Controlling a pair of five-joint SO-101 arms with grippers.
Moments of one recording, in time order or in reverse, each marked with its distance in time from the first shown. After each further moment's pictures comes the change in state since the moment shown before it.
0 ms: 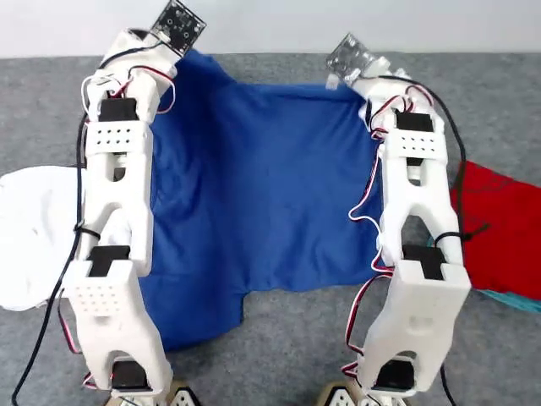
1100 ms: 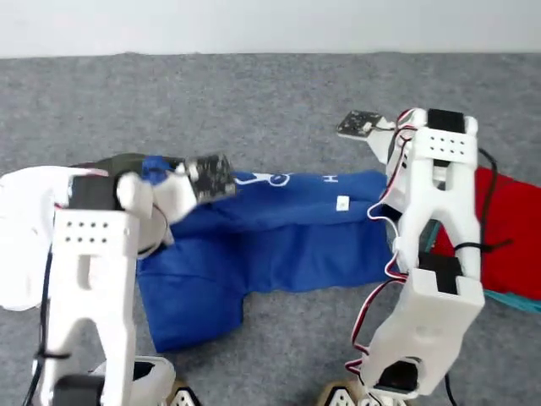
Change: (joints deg) left arm 3.9 -53.5 50.9 58.4 -19.4; right arm 6.1 -4.6 0.0 57.1 10.7
